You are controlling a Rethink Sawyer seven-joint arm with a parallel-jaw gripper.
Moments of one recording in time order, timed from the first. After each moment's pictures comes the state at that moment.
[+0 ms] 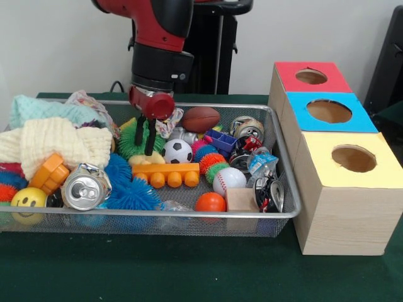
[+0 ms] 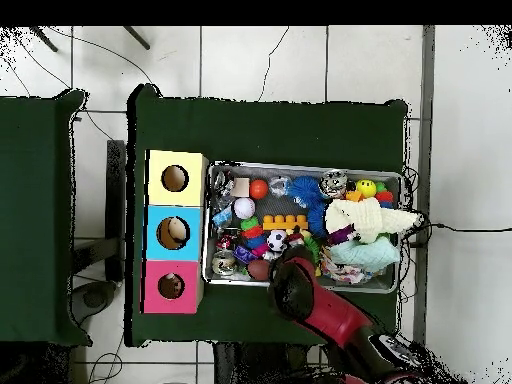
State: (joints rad) arm -0.45 -0.49 -0.02 2.05 0.10 -0.36 2.32
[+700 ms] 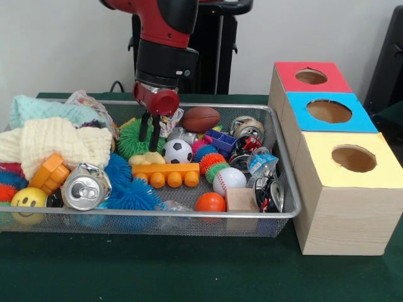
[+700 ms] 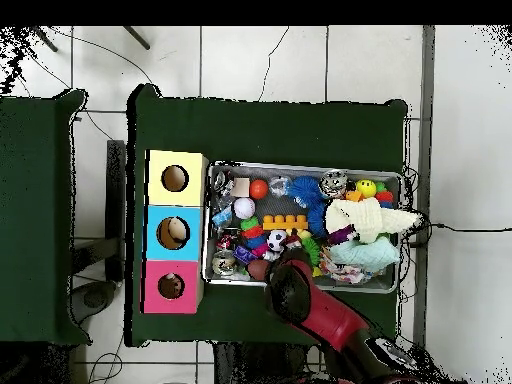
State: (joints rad) arm -0.44 -0.51 -0.02 2.08 0.12 -0.36 2.32
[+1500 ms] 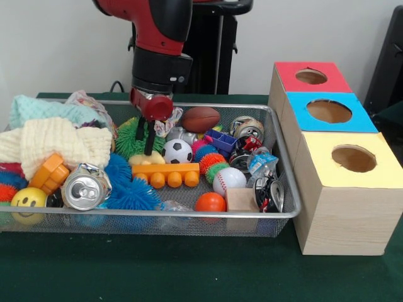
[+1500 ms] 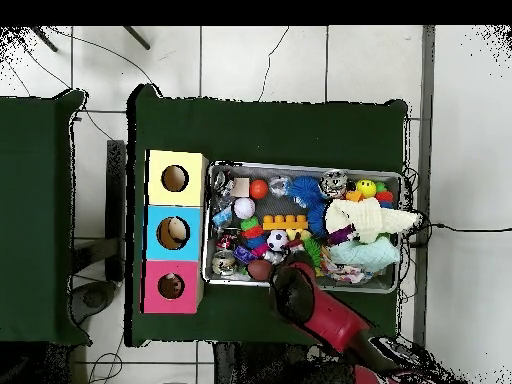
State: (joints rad) arm -0.47 -0.45 -0.02 2.07 0.12 -0.38 2.32
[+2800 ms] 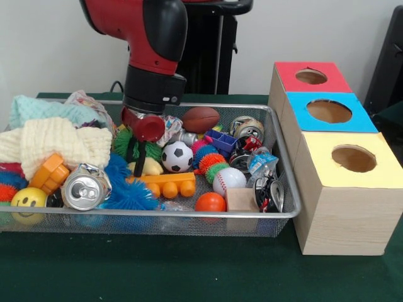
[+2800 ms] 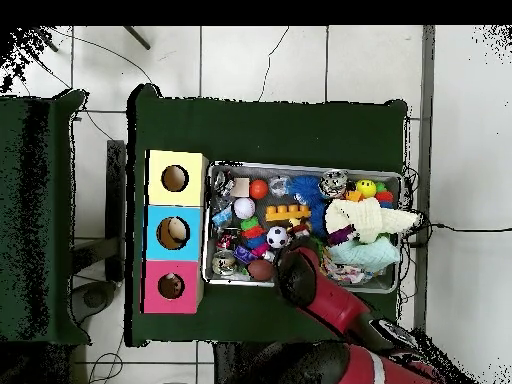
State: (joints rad) arm -0.46 -0.39 -0.02 1.96 0.12 -0.41 2.32
